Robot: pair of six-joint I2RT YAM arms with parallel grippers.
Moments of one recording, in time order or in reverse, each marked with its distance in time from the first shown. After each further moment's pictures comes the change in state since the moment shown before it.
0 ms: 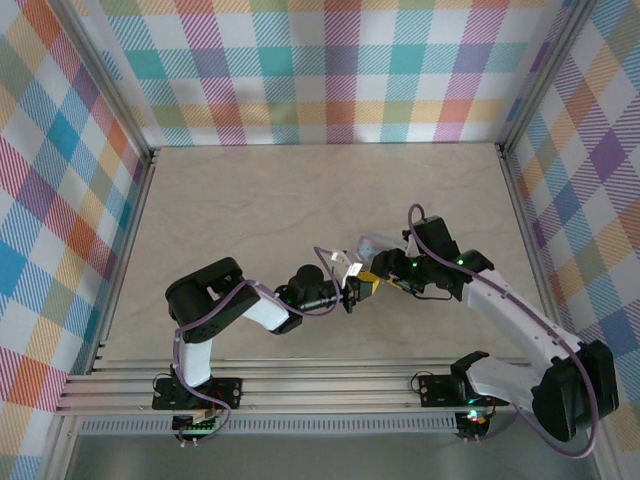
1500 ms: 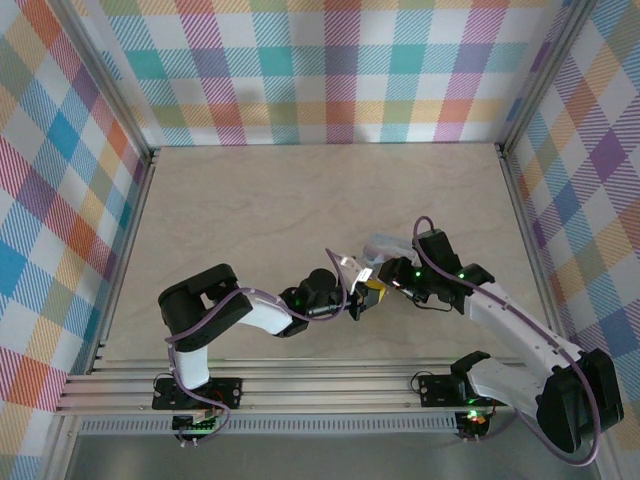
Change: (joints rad) left arm -0.077 -0.066 0.038 -0.206 -0.075 -0.046; right arm 0.005 -0.045 -0.123 0.080 0.101 0.092
